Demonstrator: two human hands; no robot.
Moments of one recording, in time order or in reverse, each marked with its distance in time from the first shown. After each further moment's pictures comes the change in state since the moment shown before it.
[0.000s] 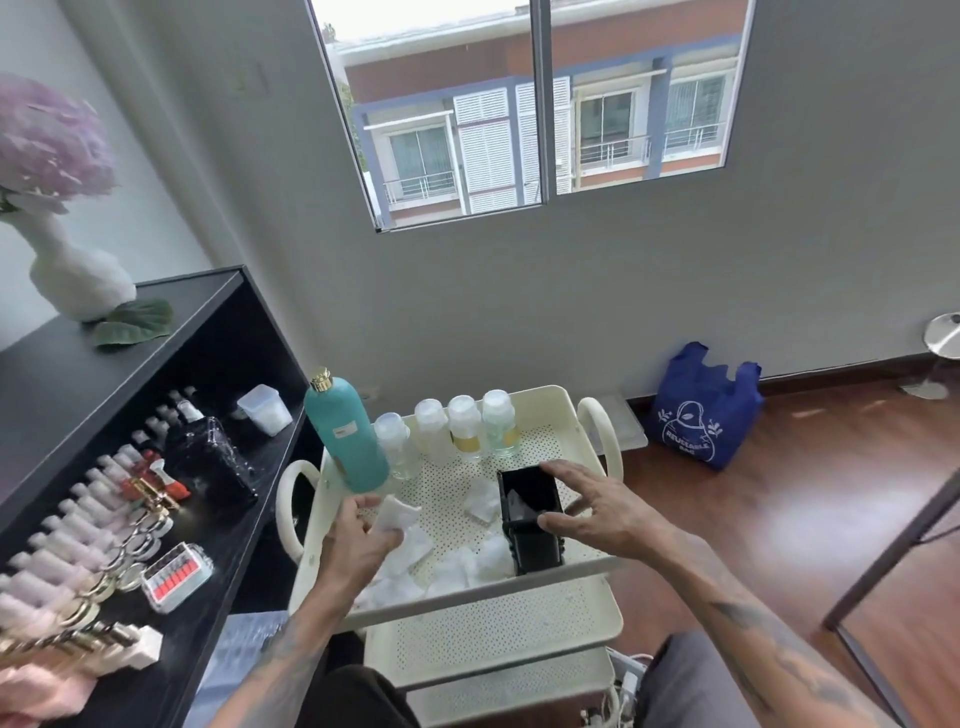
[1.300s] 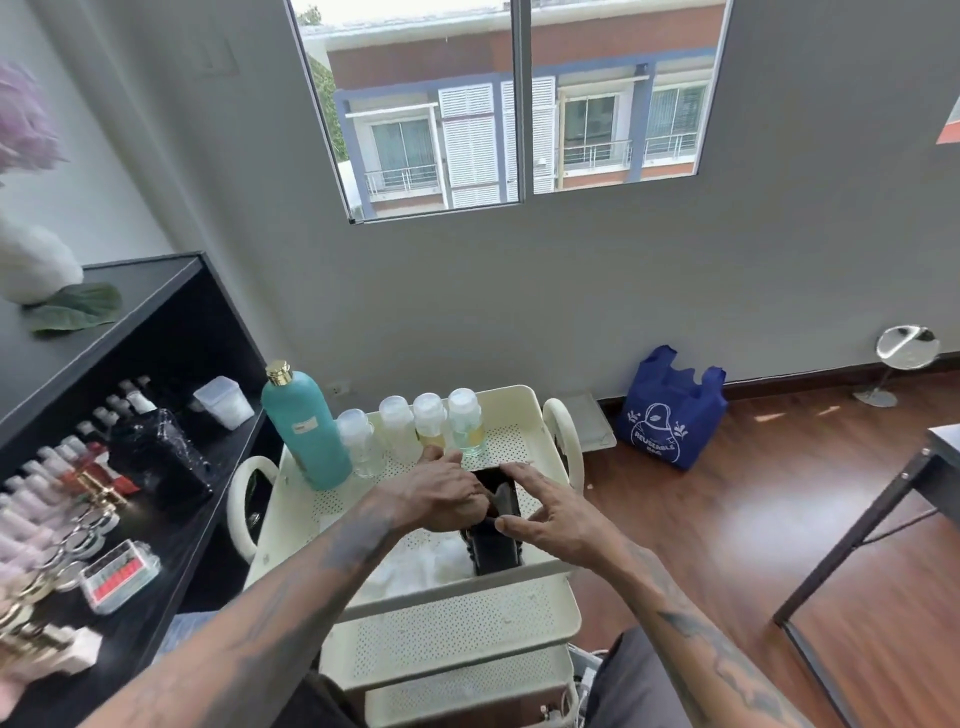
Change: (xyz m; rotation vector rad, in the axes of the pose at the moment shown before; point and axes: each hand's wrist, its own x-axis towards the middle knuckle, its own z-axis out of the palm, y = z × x) left_hand -0.004 0.126 0.076 1.135 -0.658 0.767; right_hand -0.001 0.003 0.008 0.126 0.021 -0.003
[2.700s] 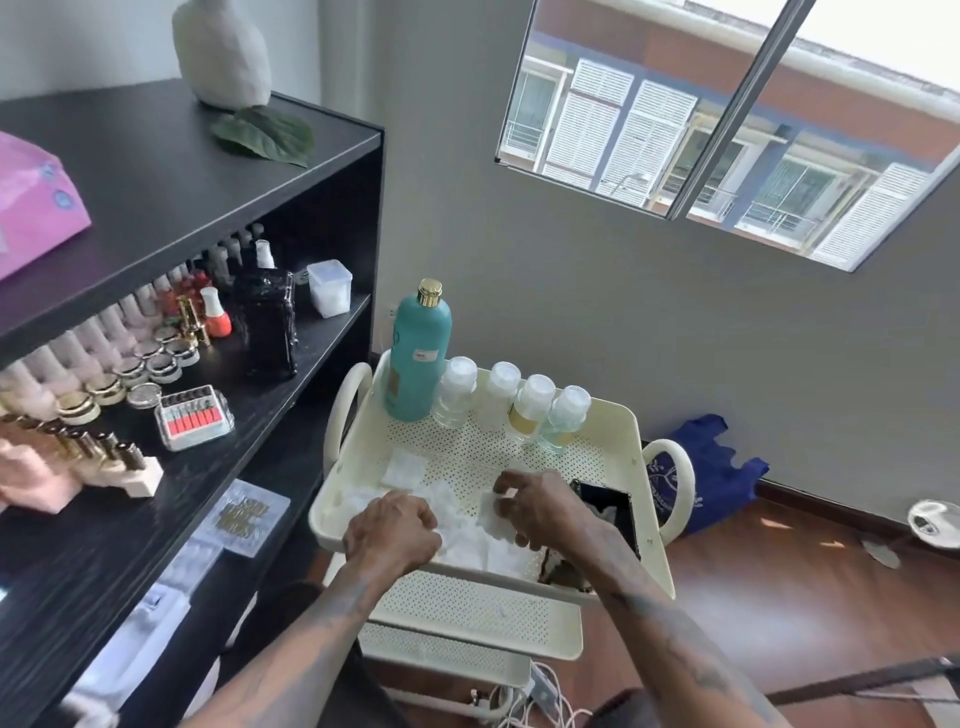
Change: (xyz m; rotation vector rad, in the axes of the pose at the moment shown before) left_hand -0.062 -0.081 0.175 -0.800 0.456 -0.806; right_hand 0.090 -0.088 0.095 -0.597 -0.230 0.077
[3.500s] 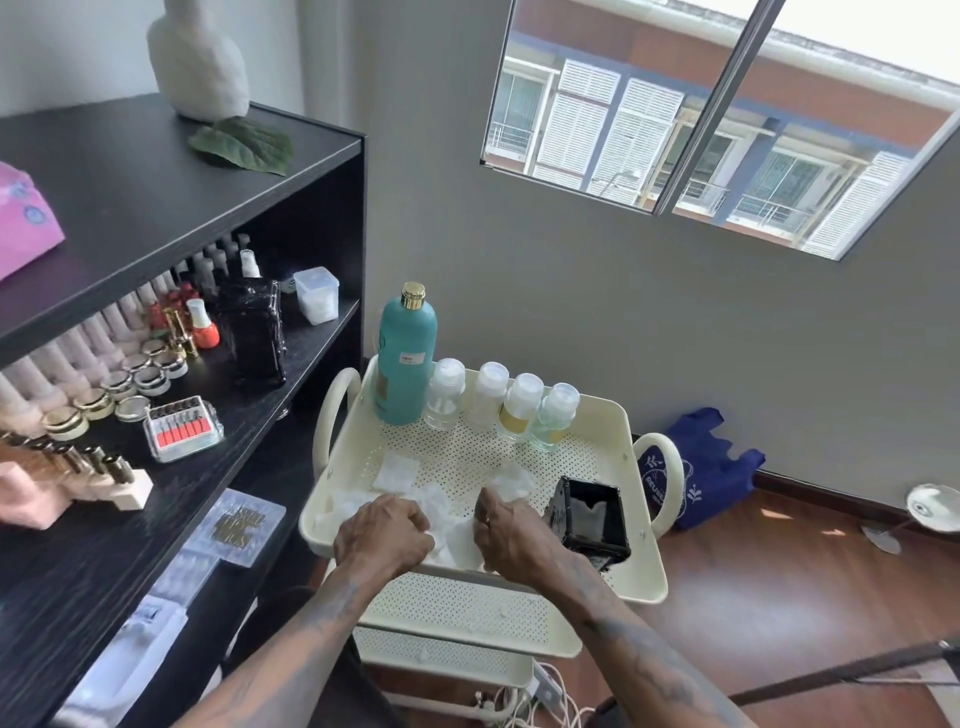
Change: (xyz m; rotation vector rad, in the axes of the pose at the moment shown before) left_hand -0.001 0.002 -0.002 0.017 -0.020 -0.020; right_hand -0.012 0.000 0.041 -0.029 0.089 -0.118
